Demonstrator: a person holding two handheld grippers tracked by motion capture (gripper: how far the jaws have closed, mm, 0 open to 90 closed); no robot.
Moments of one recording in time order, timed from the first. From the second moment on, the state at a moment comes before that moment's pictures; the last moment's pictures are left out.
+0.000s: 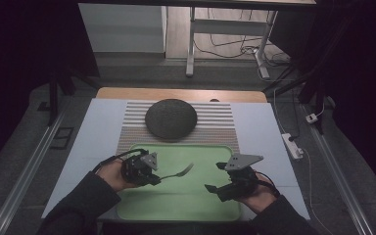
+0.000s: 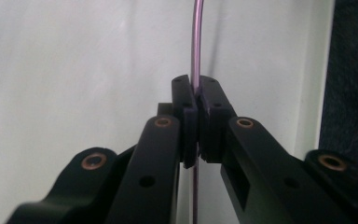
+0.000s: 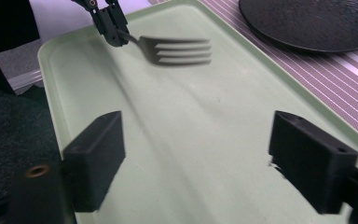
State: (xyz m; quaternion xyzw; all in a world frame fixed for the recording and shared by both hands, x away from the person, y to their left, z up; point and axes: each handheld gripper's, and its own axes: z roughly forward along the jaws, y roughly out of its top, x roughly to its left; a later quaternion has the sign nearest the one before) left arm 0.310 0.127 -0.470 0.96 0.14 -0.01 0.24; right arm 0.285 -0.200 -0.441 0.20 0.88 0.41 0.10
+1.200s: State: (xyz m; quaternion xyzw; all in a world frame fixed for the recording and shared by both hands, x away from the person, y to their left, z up) left arm 0.292 0.168 -0.501 0.83 0.53 -0.02 0.20; right arm 0.254 -0.229 -0.453 0.26 0.88 0.37 0.18
